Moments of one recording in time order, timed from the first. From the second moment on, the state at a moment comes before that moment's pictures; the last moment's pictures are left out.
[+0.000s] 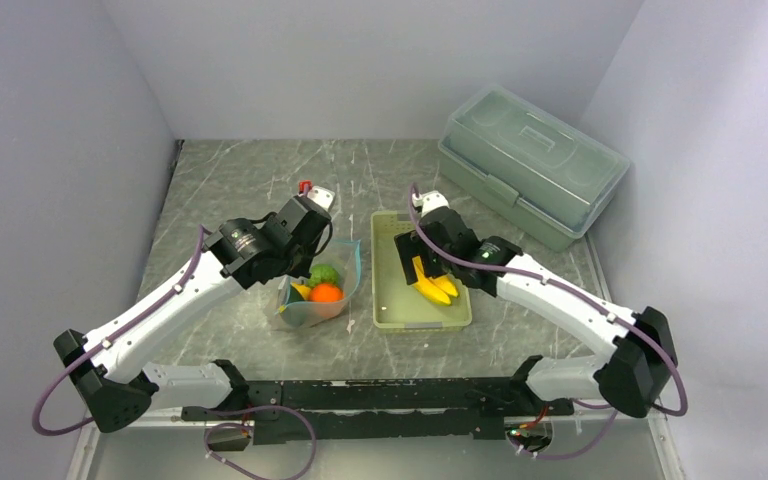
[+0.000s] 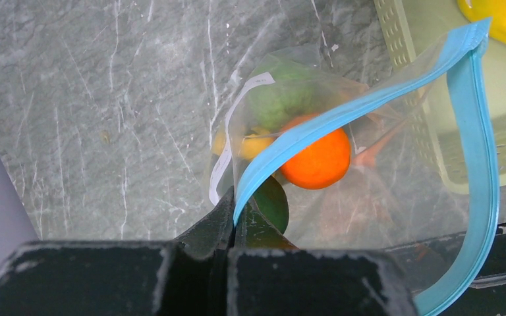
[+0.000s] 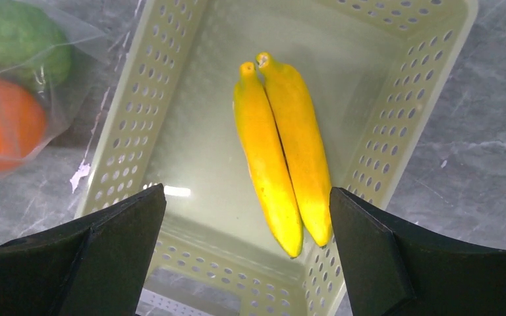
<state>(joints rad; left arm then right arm) -0.83 1.21 1.33 -1.10 -0.42 -0.34 0.79 1.24 1.00 -0.56 0.25 0.30</state>
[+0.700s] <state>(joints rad) -0.83 1.21 1.33 -1.10 -0.42 -0.34 0.63 1.57 1.02 -0.51 0.10 0.28</state>
